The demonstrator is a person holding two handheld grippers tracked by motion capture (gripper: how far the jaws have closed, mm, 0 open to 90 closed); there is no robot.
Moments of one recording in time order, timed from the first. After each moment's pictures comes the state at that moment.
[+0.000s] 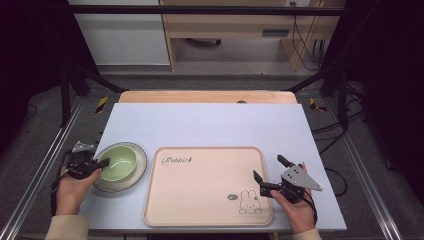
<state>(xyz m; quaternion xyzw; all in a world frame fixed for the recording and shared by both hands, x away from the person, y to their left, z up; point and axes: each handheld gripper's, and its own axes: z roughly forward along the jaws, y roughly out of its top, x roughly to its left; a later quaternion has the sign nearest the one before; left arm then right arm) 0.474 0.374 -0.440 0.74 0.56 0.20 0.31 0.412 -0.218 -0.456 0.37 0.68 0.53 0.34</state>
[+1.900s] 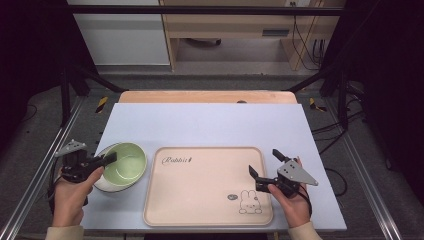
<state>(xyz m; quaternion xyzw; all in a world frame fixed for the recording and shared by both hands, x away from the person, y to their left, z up) 0.441 0.345 -0.390 0.70 0.52 0.17 0.46 0.424 -0.207 -0.450 0.35 0.67 0.55 0.34</state>
